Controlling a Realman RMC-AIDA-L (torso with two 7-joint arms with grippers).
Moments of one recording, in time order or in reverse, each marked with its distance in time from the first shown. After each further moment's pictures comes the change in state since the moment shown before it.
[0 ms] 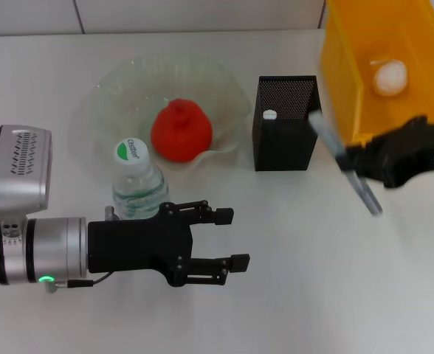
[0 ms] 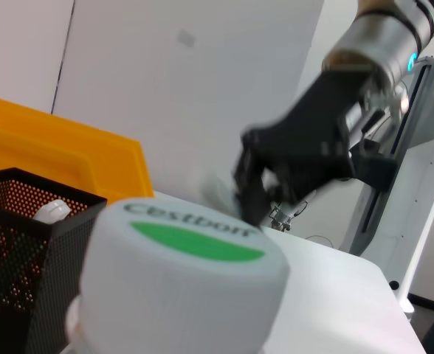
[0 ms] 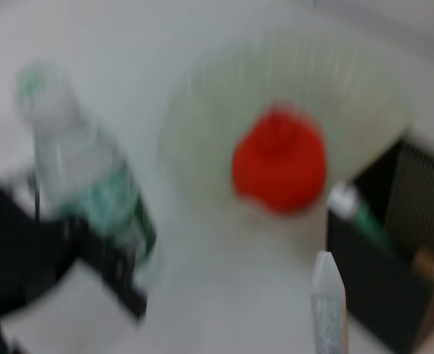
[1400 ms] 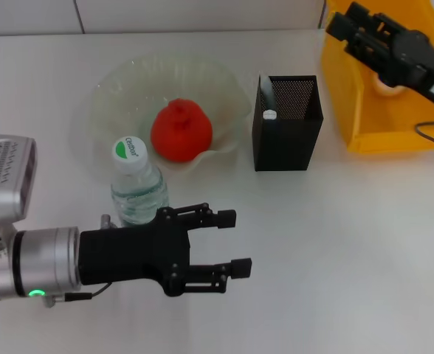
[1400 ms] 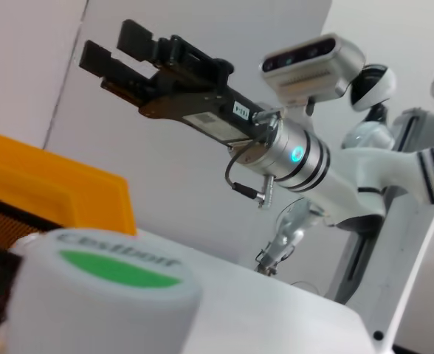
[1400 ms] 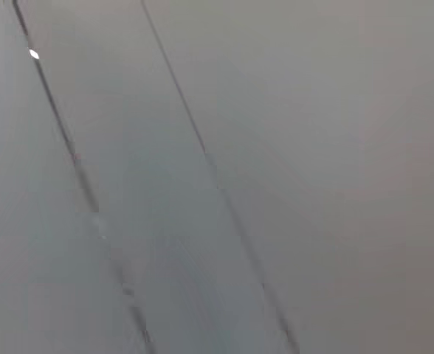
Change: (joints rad) left arm 0.035 -0.002 0.005 -0.019 -0.063 0.087 0.004; right arm 0.149 -0.027 0.121 1.157 1.195 0.124 -1.112
